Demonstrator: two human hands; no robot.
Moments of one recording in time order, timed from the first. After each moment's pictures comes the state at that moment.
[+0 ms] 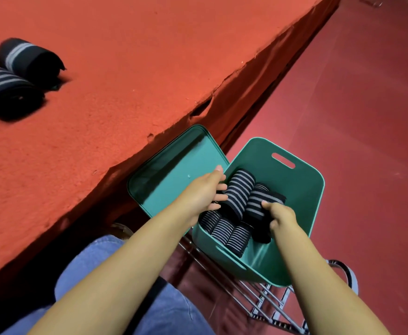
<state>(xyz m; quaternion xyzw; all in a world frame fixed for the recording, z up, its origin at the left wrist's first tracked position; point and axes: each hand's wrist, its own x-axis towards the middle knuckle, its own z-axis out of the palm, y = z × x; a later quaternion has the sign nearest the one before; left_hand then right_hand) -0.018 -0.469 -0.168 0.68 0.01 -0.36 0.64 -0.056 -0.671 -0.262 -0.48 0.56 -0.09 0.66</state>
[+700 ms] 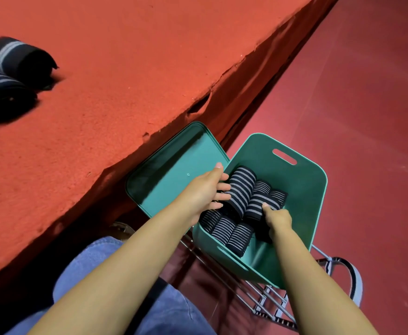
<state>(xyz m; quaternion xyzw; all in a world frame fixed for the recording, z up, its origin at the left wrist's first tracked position) -0.012 -0.477 -0.176 0.67 0.03 -0.38 0.64 -0.058 -0.694 -0.317 -0.68 0.59 0.00 0.44</state>
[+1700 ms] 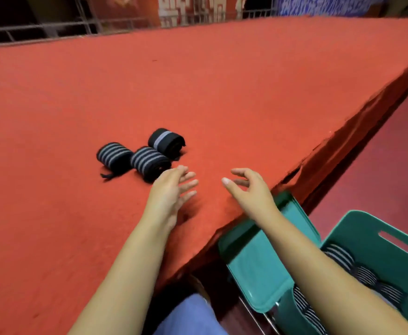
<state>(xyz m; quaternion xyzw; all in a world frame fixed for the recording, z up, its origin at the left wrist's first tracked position) 0.058 -0.276 -0.091 0.60 0.16 0.01 0.79 0.070 -0.442 -0.119 -0.84 -0.02 -0.07 0.53</state>
